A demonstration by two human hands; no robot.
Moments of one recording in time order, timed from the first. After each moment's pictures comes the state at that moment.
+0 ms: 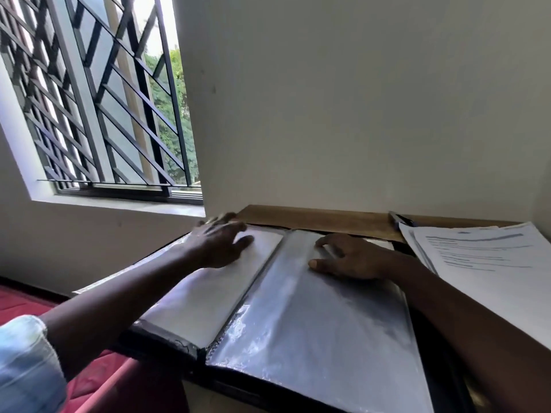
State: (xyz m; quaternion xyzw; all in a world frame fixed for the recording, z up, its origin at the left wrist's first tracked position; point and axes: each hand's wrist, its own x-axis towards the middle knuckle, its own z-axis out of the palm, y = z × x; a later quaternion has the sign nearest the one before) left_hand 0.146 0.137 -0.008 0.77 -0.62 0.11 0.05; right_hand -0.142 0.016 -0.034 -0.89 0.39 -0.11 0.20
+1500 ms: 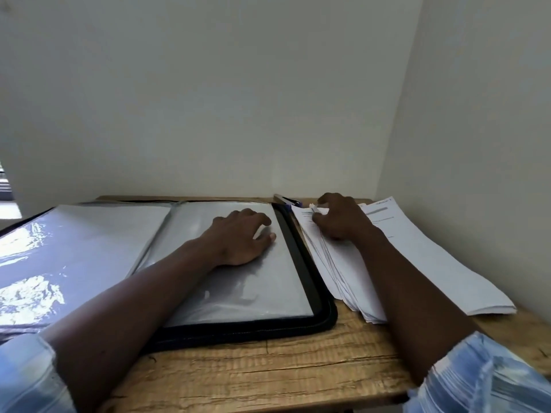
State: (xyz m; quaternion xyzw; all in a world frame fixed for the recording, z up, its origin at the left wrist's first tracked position) left_hand -0.038 -0.011 -0.043 0.56 -0.82 -0.01 0.14; right_hand -0.286 -0.054 -0.027 -0.70 0.66 -0.27 0.06
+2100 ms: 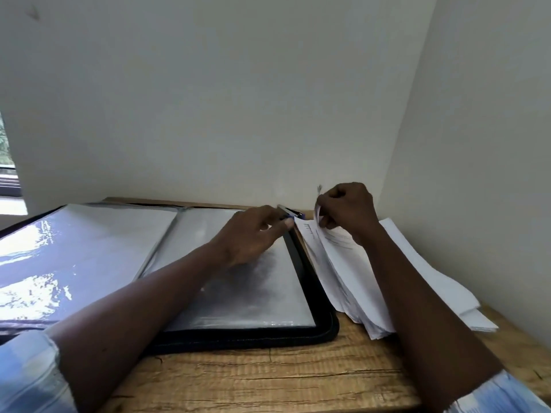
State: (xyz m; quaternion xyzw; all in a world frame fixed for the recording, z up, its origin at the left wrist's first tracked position) left_hand -0.051 0.014 -0.022 0.50 -0.76 -0.16 0.38; right_hand -0.266 -0.014 0.022 -0.62 0.55 -0.52 0.21
